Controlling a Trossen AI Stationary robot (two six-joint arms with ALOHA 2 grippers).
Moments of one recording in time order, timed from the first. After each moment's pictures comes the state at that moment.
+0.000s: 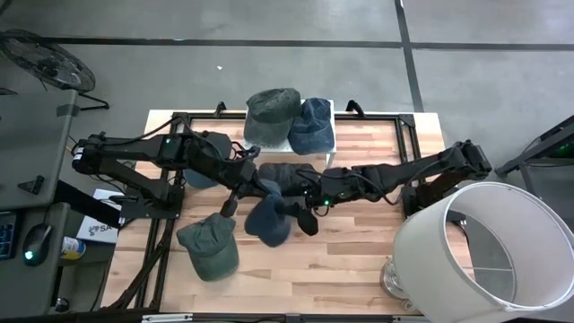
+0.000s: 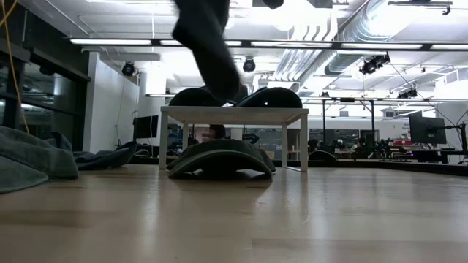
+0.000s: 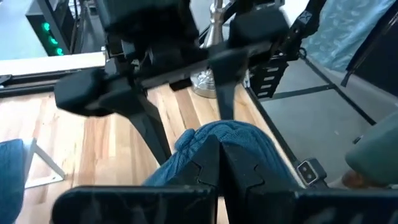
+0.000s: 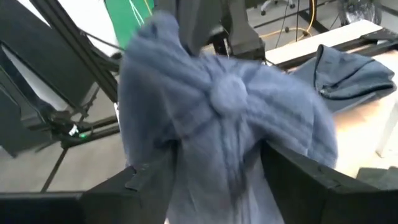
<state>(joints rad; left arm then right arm) -0.09 1.26 1.41 -0.56 0.21 0.02 0.21 1.56 1.33 -0.10 0.11 0.42</state>
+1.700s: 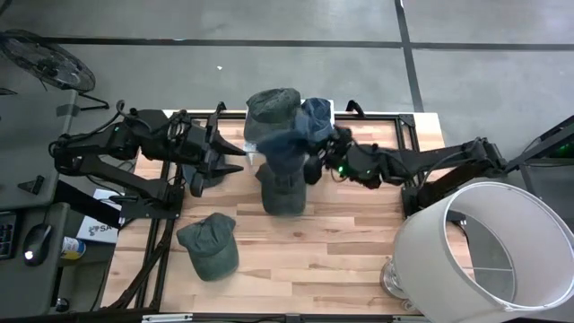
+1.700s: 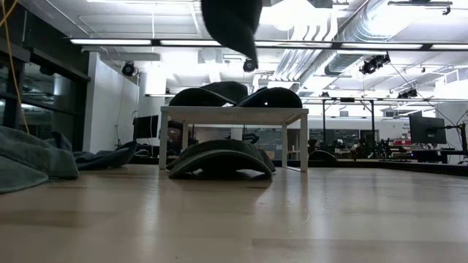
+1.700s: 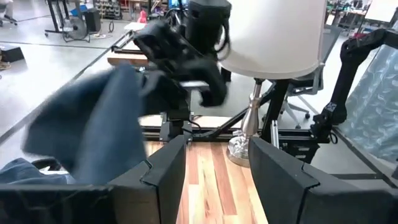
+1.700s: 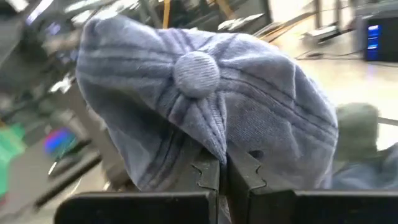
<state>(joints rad) -0.09 1.01 1.41 -0.50 -0.02 -0.08 0.14 1.40 1.33 -0.09 0.74 0.53</state>
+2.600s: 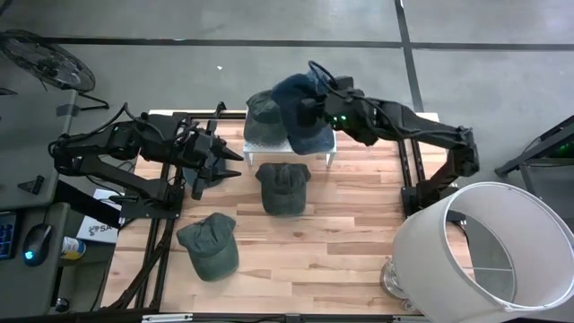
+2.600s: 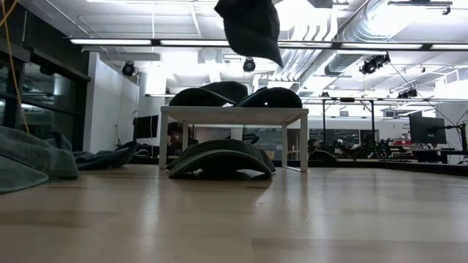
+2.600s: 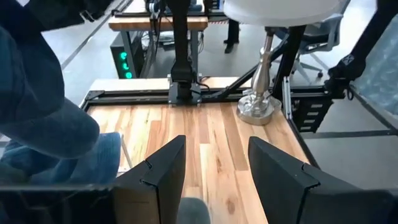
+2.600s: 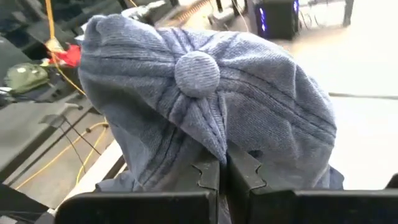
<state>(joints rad) -0.09 1.01 1.41 -0.68 -0.04 -0.02 -0.12 1.63 1.93 -0.80 0.77 0.77</state>
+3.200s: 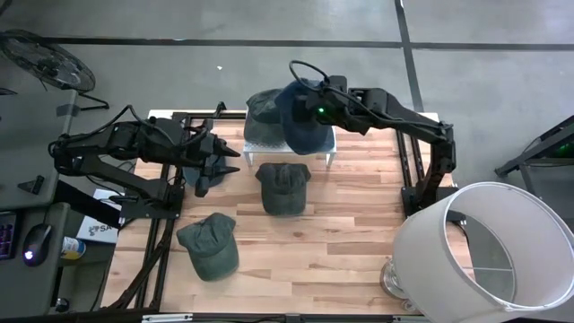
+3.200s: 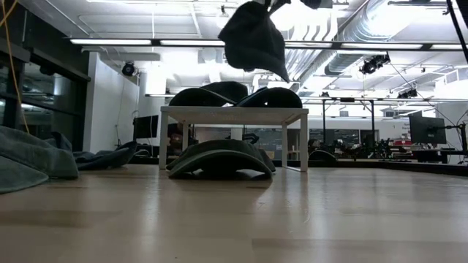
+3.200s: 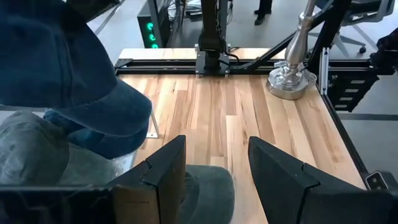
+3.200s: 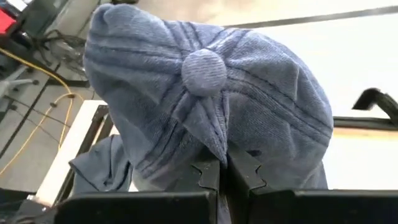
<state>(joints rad) -0.09 1.01 1.41 -0.80 -0.16 -0.03 -0.19 1.81 2.20 -1.23 0.62 1.10</state>
